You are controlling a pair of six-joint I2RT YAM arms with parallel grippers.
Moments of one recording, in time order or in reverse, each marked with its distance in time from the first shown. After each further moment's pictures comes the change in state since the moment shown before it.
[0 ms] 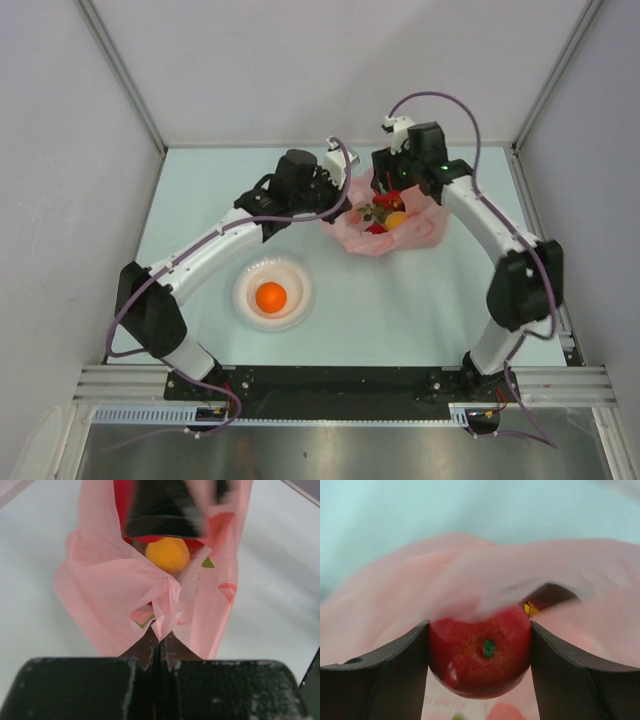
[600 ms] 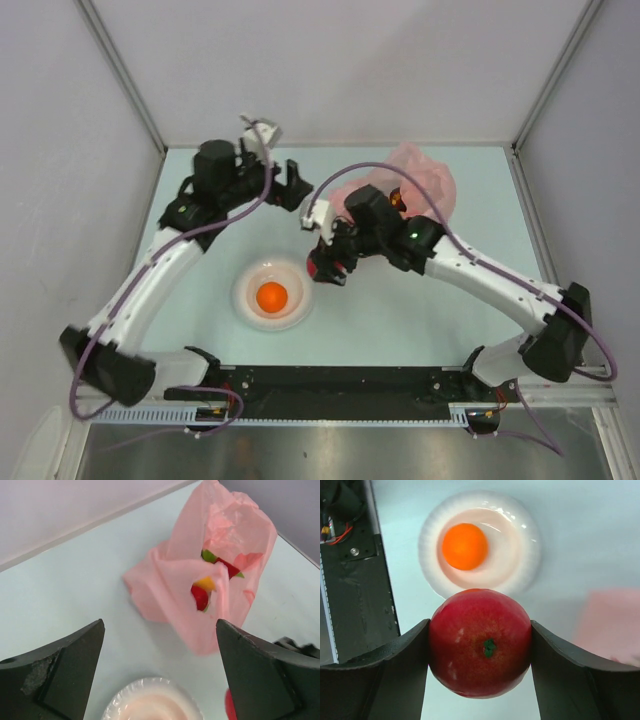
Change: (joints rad) left arm 0.225 -0.257 -0.028 -0.047 0.029 -0.079; right arm 0.518 -0.365 -0.202 -0.148 -0.216 -0.226
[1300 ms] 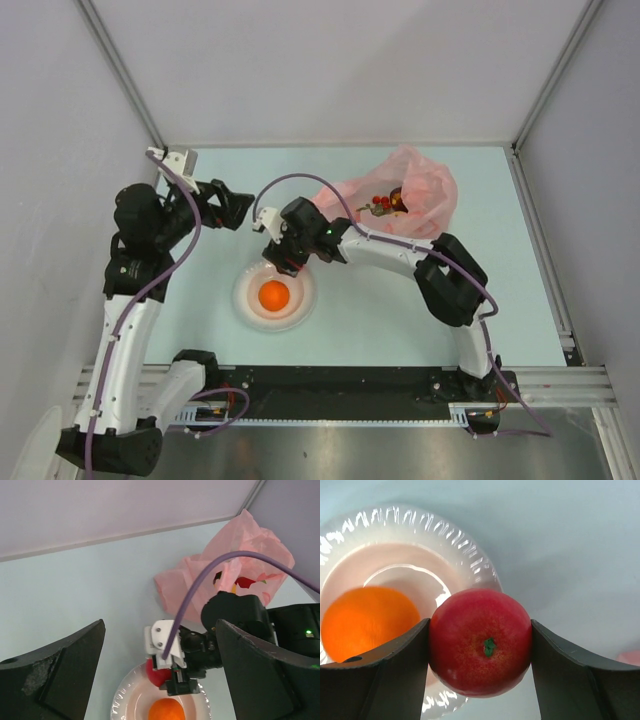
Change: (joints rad) left arm 0.374 -0.432 -0.272 -0.005 0.141 -0.097; right arm 0.071 0.605 0.200 0.287 0.185 0.028
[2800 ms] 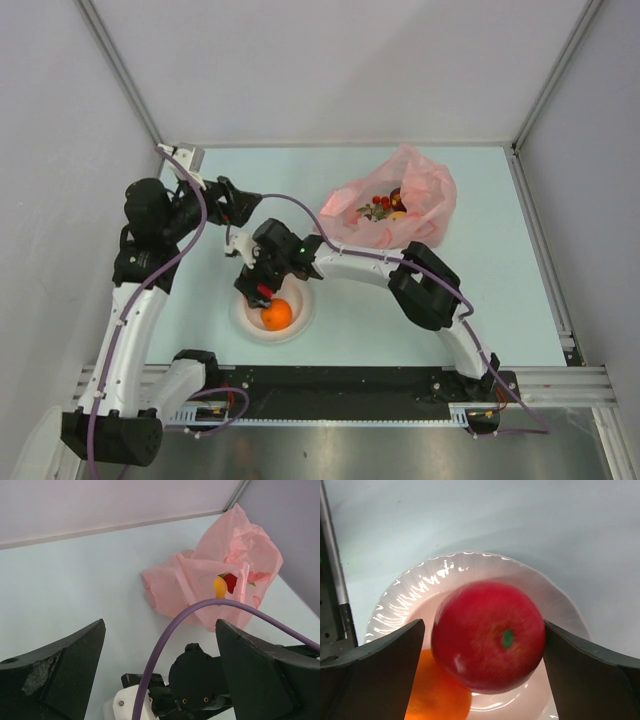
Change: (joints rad) left arm 0.003 0.048 -0.040 0.075 0.068 -0.051; right arm 0.122 0.145 0.141 0.001 -0.187 0.134
